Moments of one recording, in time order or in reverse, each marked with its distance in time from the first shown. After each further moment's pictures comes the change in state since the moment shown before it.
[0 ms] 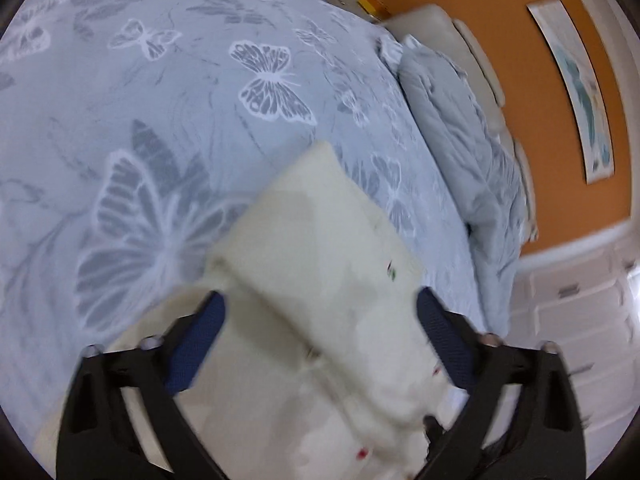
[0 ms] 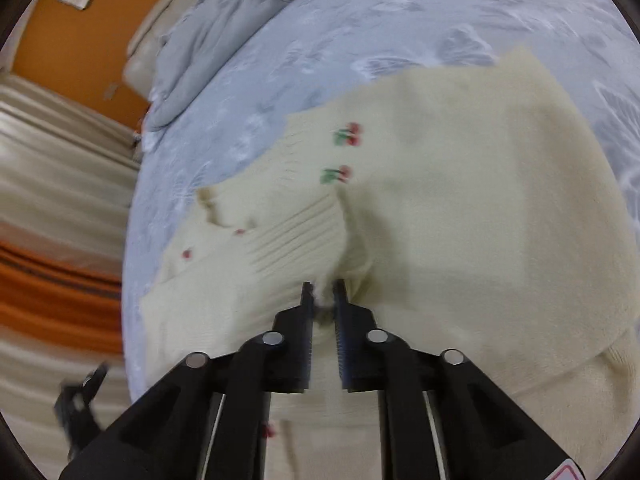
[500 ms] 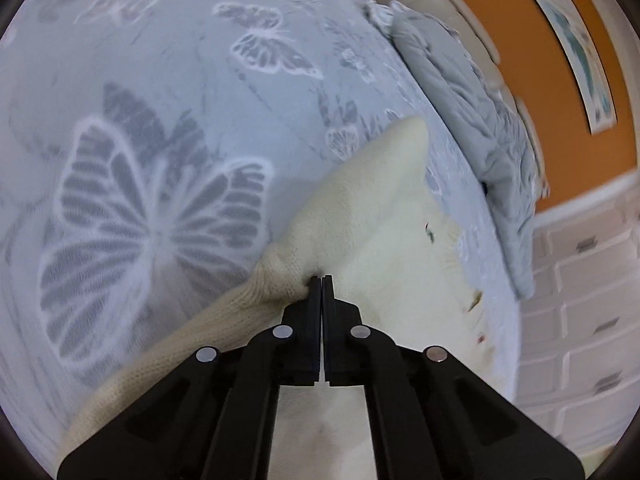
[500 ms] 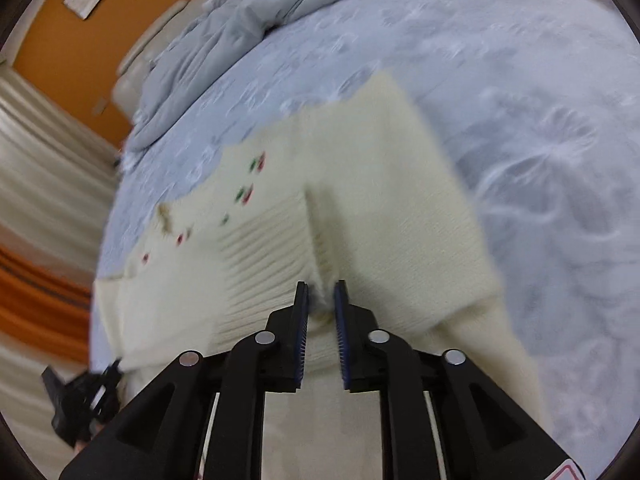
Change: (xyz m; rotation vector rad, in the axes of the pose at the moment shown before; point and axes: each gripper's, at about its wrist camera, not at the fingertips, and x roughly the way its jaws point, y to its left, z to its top) left arm 0.034 0.017 -0.025 0.193 0.062 0.049; right arm -0.045 -0.055 -0.027 -0.017 -0.156 -0.193
